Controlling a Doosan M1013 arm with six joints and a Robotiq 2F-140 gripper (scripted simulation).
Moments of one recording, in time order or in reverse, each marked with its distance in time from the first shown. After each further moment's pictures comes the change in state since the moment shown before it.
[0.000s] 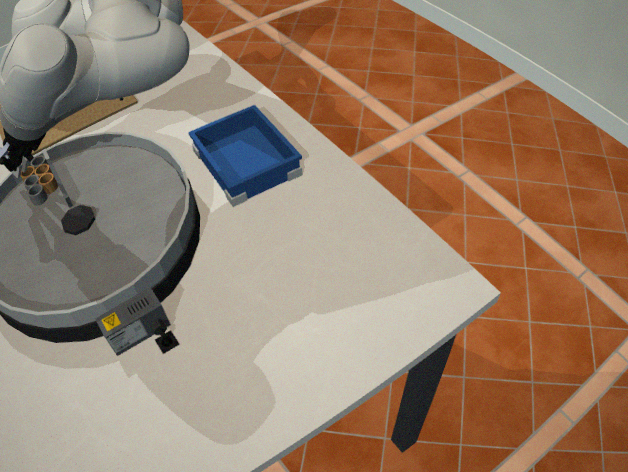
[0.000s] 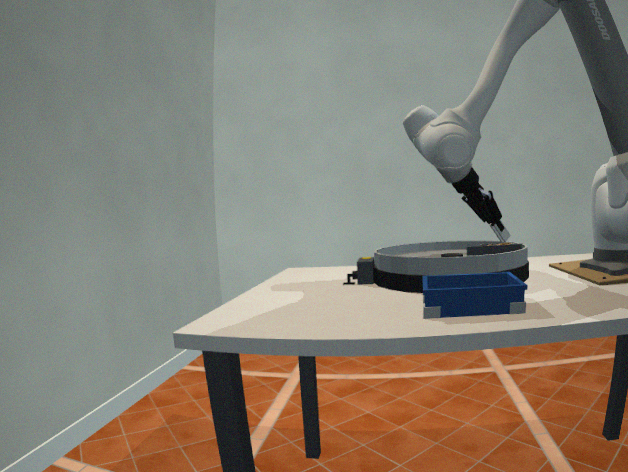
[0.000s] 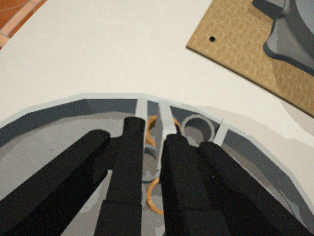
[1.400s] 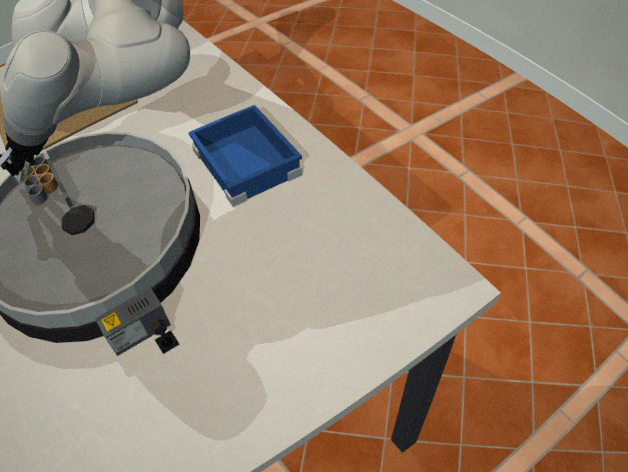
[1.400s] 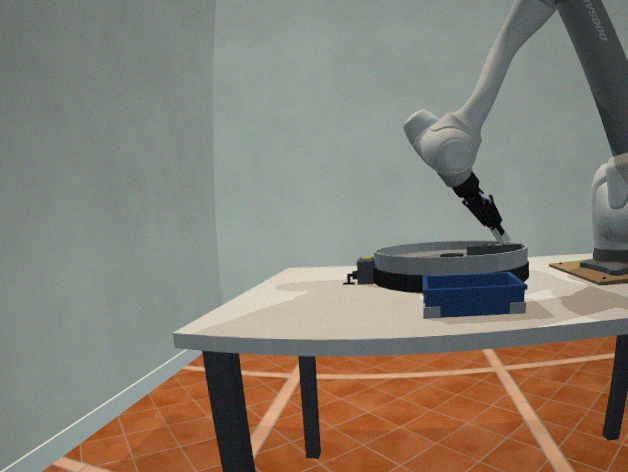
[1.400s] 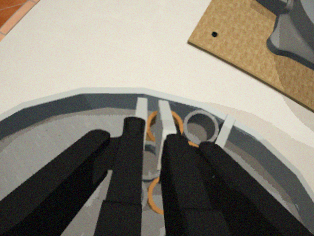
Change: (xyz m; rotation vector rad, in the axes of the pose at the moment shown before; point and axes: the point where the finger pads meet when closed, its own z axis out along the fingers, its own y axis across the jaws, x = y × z) arm -0.007 0.000 0.008 0.000 0.000 0.000
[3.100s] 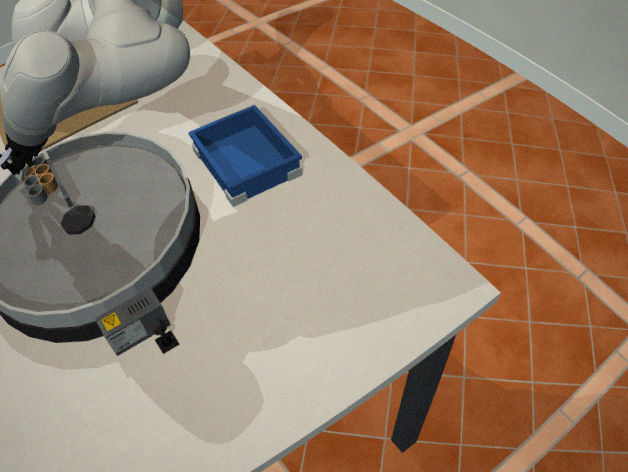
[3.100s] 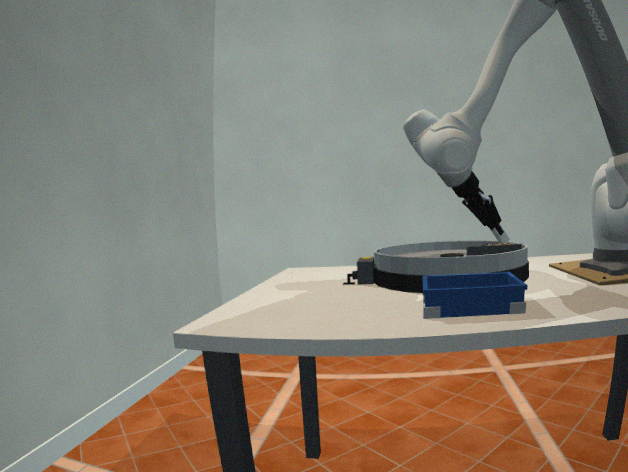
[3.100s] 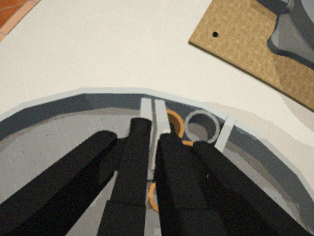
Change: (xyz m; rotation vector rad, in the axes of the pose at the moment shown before) arm 0.000 -0.001 0.000 0.002 0.000 0.000
